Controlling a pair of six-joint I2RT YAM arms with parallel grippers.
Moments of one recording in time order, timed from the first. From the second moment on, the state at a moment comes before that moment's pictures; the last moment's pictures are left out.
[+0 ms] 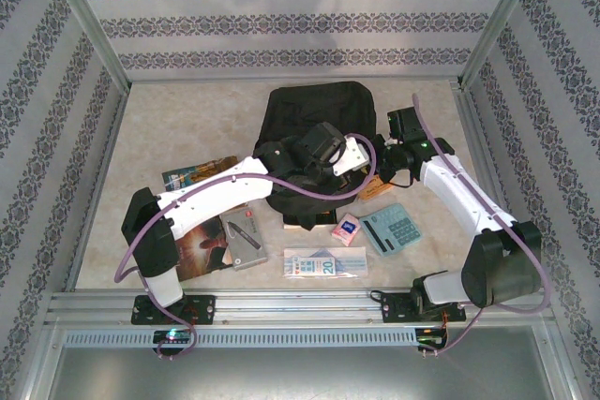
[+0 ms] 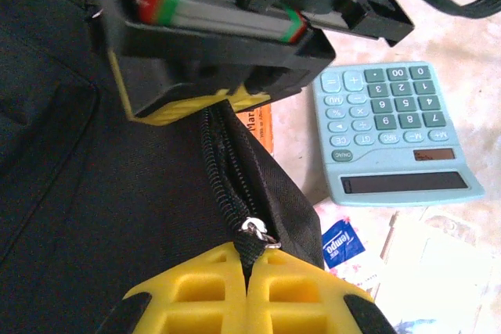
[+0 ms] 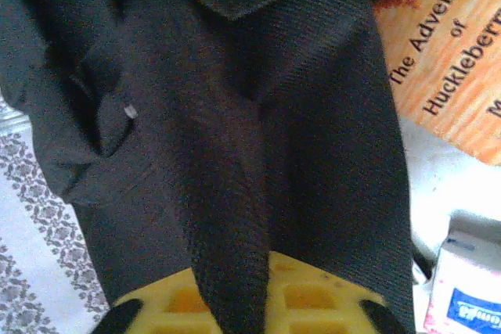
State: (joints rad) left arm -0.92 1.76 1.61 -0.68 0.05 0.17; right arm 0.23 1.38 1.08 -0.67 -0.40 1.13
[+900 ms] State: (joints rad) left arm -0.93 1.46 1.20 -0.50 0.01 0.15; right arm 0.23 1.43 1.14 -0.76 -0.42 0.97
